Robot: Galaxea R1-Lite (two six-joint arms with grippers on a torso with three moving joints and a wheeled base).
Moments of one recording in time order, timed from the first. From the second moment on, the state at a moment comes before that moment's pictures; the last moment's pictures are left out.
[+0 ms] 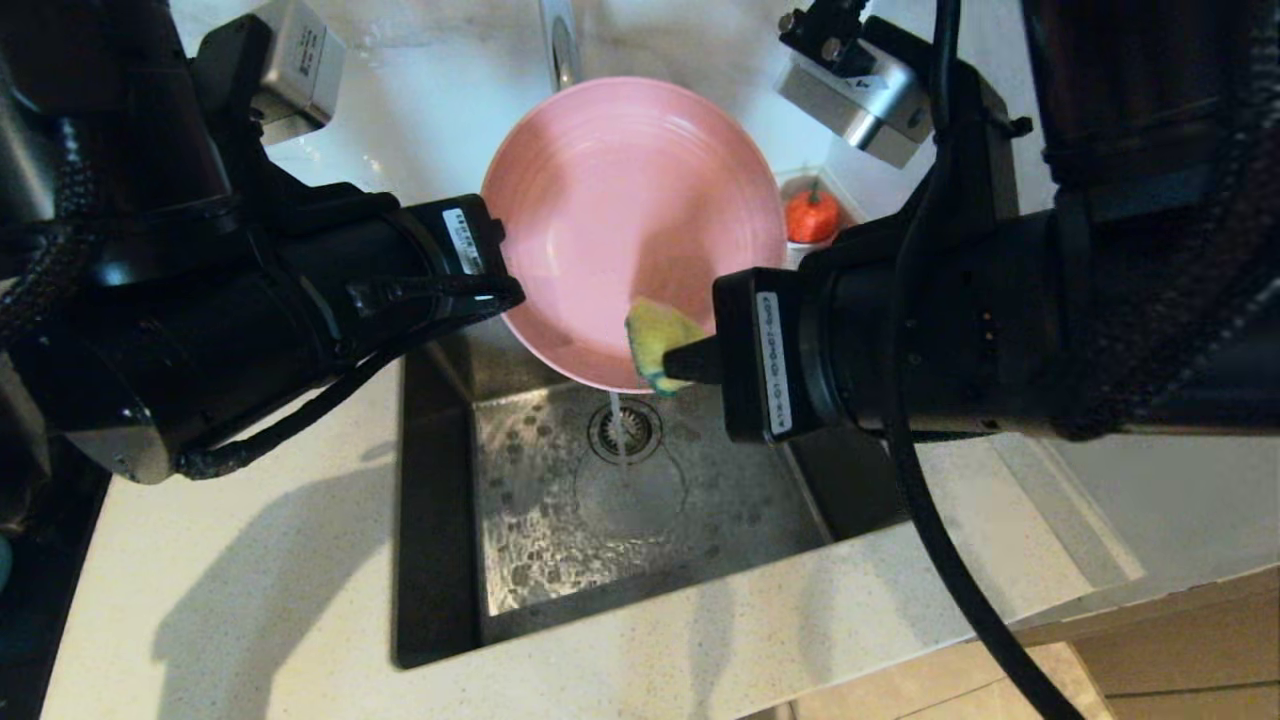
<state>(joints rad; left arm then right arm) -0.70 1.47 -1.10 -0.40 0.42 -0.18 1.02 1.64 -1.67 0.37 -0.17 0.39</state>
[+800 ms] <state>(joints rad) -0.71 1.38 -0.96 -0.37 0.39 -0.18 0.89 1.72 -1.78 0.31 -0.18 0.30</state>
